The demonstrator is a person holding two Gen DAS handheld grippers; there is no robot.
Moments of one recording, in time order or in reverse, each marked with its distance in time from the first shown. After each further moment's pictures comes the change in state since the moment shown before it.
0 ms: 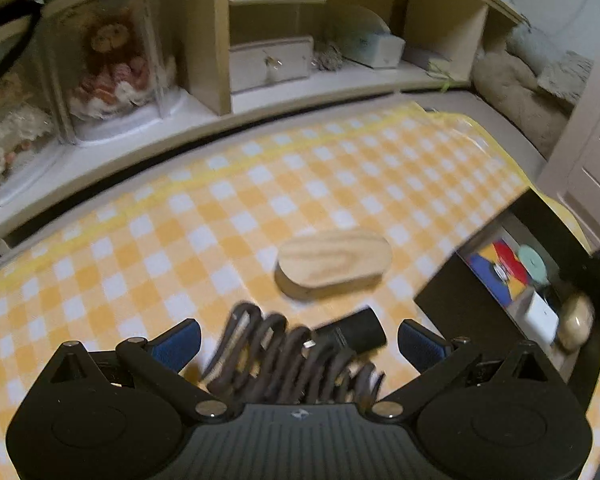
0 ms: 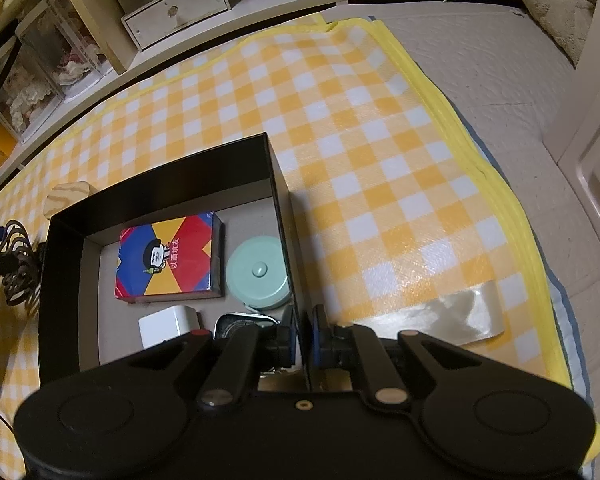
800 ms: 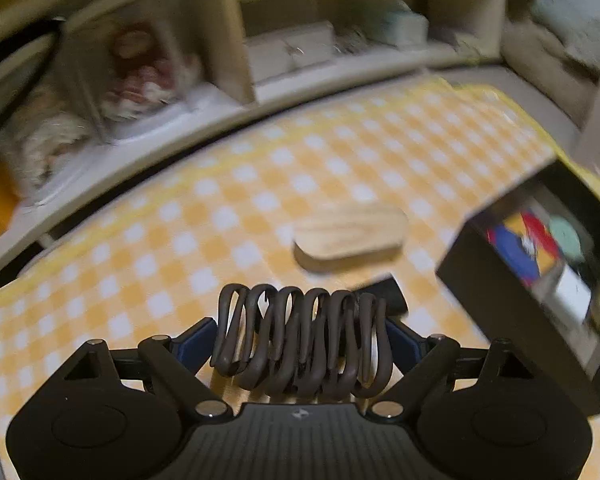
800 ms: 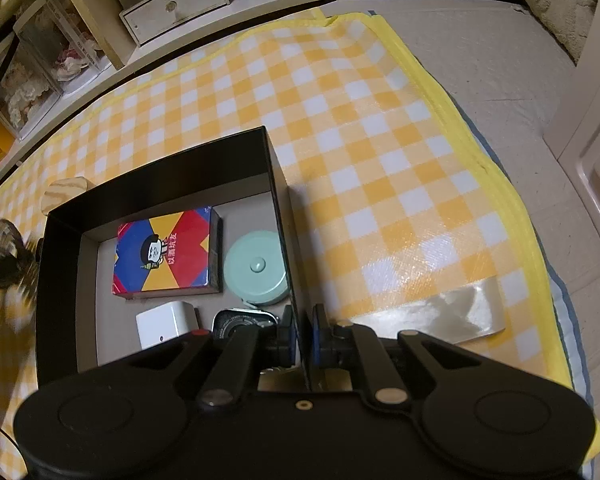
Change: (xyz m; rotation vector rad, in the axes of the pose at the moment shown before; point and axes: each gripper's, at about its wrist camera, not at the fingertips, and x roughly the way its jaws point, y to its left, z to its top) left arm -0.013 -0.025 -0.006 0.010 0.009 0.195; right arm 0.003 -0.003 -0.001 -0.001 0.012 -0.001
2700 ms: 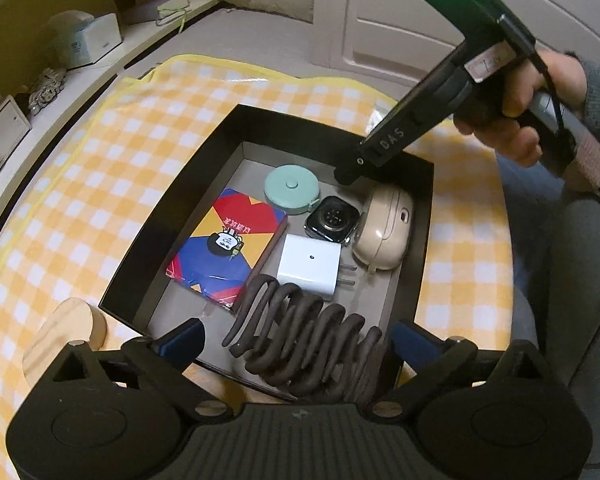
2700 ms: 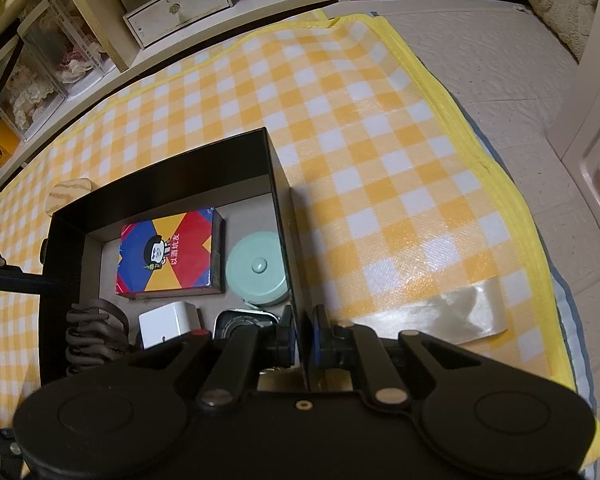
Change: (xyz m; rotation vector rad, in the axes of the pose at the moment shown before) left arm -0.007 -0.161 0.016 0.575 0.130 -0.469; right arm 0.000 -0.001 0.002 0.002 -0.002 0.015
